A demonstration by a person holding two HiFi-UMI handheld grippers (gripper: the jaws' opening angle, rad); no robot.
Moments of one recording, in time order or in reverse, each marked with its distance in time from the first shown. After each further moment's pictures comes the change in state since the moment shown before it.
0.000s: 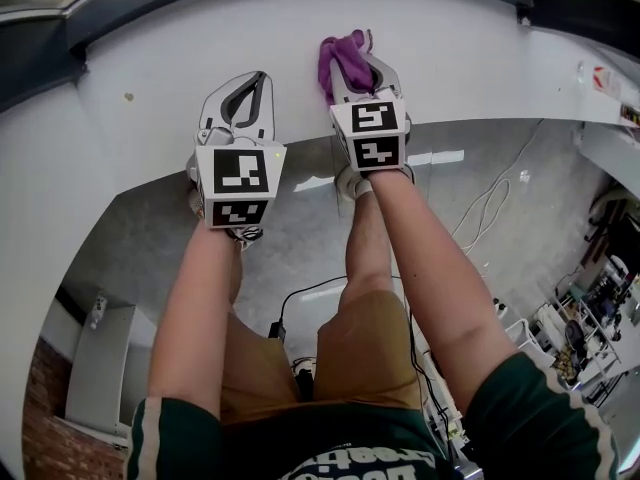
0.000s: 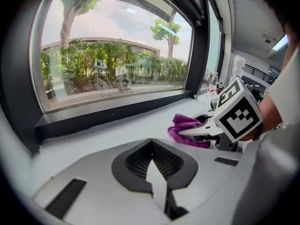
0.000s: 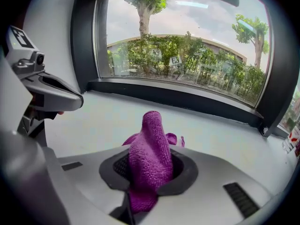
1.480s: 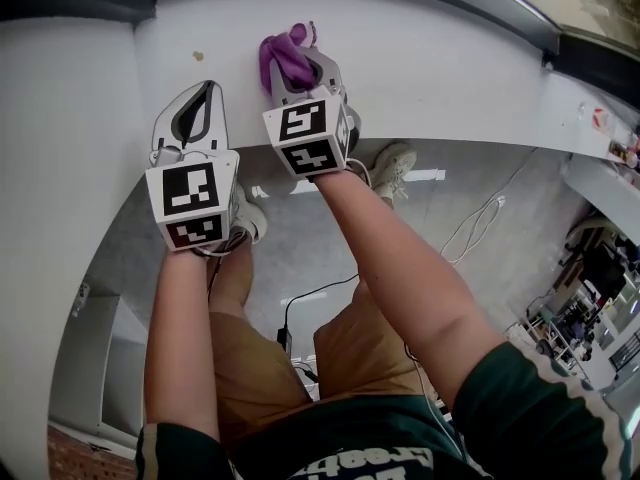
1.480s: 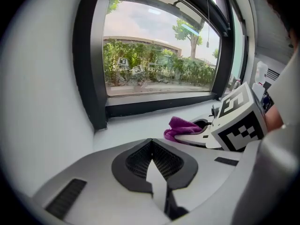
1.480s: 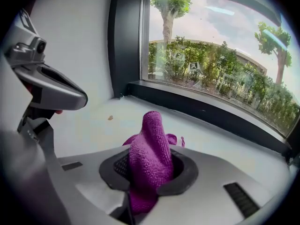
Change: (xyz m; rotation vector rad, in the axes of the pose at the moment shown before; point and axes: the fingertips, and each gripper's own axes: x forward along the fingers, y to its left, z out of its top) left arm -0.104 0.154 -0.072 -0.169 0.015 0.203; right arm 0.054 0.205 0.075 -0.190 -0.045 0.123
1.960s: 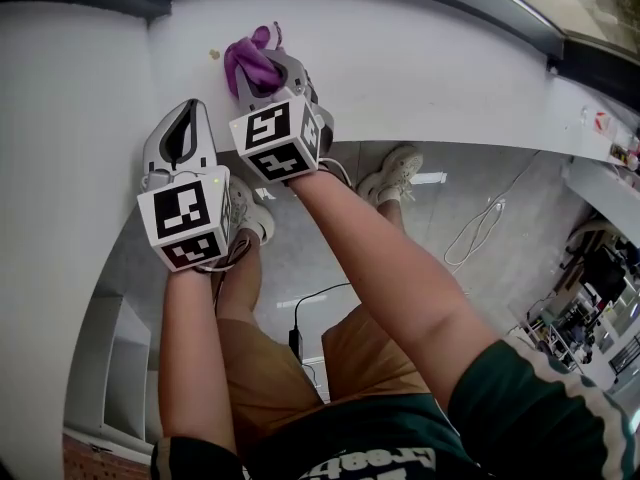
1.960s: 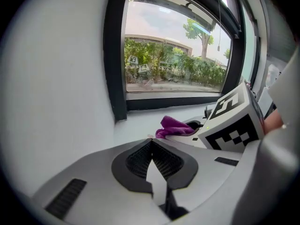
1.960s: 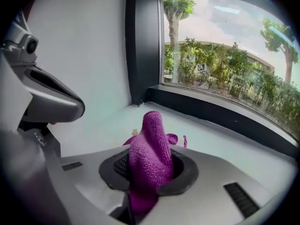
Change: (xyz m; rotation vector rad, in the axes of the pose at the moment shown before) left arm -0.030 0.039 -0.021 -0.085 0.023 0.102; right arm 0.023 0.070 0.033 -0.027 -0.038 0.101
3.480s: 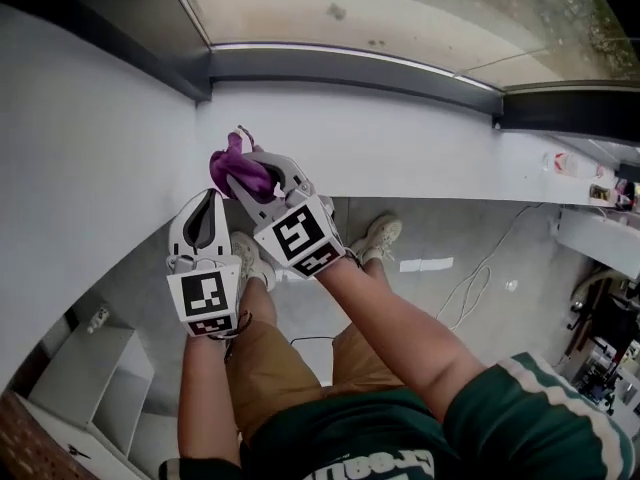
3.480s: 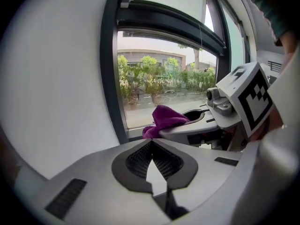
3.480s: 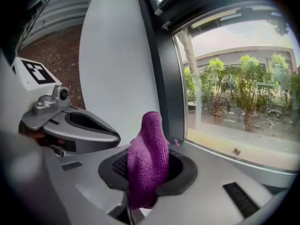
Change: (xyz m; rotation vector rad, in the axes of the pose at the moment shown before) left arm -0.161 -0.041 0.099 0.097 -0.147 0.037; right arm -0.195 0.050 0.144 -0.052 -0.283 0.352
